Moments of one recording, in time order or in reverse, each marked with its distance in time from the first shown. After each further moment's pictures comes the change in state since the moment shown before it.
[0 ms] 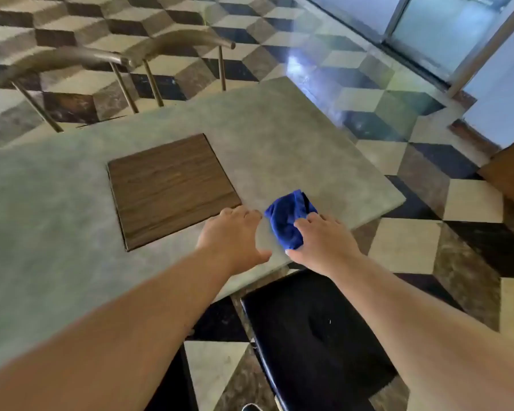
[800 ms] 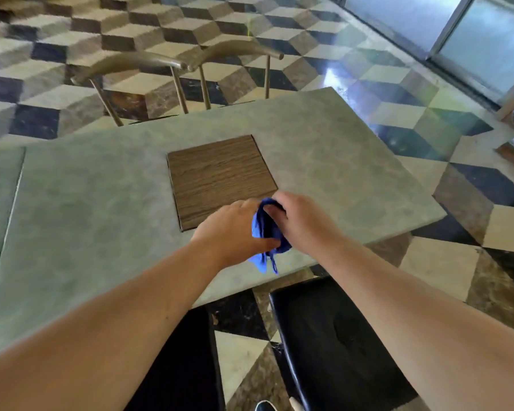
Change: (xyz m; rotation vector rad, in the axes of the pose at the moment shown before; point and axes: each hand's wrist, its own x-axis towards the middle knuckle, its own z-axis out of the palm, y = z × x) left_hand -0.081 -0.064 -0.042 -0.280 0.099 -0.125; right_hand -0.001 -0.131 -0.076 0.618 0.123 -0.253
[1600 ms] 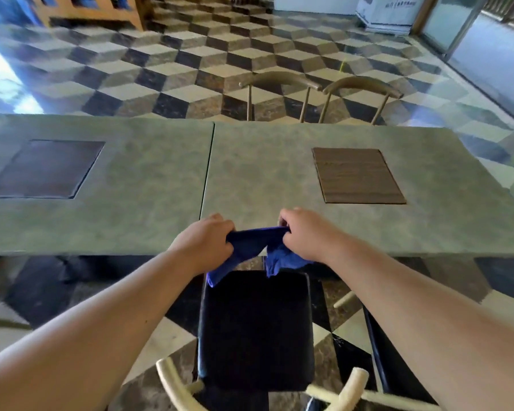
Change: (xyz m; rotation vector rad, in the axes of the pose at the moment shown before) left_hand -0.396 -0.274 -0.101 0.009 0.114 -0.314; right_hand -0.126 -0.356 0.174 -0.217 -0.434 -0.137
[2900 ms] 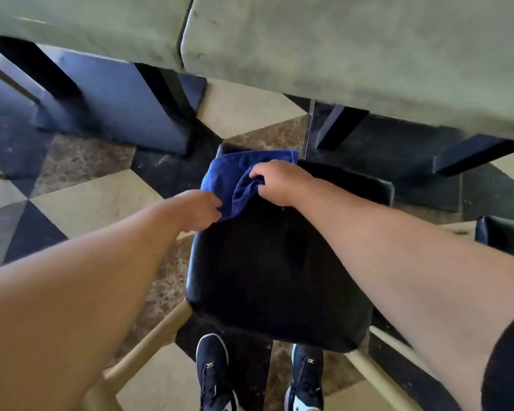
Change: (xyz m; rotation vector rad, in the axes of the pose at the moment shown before) left_hand 0.068 -0.227 0.405 -0.118 -0.500 -0.522; right_hand 0.214 0.115 0.424 -0.175 -0.491 -0.072
